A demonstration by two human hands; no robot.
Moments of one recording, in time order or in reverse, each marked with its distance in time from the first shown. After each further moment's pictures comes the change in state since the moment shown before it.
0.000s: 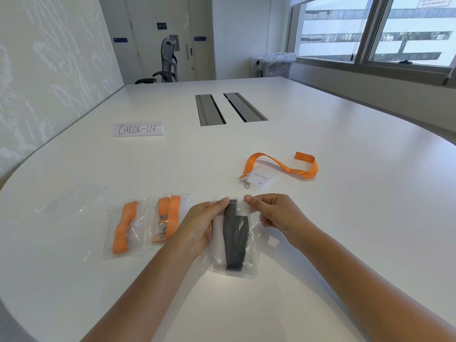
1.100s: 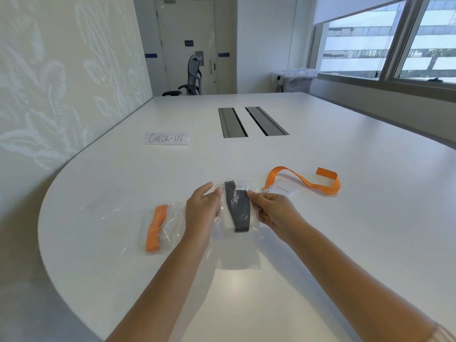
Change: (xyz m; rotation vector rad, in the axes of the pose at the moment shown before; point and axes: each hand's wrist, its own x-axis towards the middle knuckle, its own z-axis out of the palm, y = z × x) left_hand 0.001 0.029 -0.022 0.223 0.470 0.355; right_hand 0.029 -0.020 0.037 0.378 -0.012 0.089
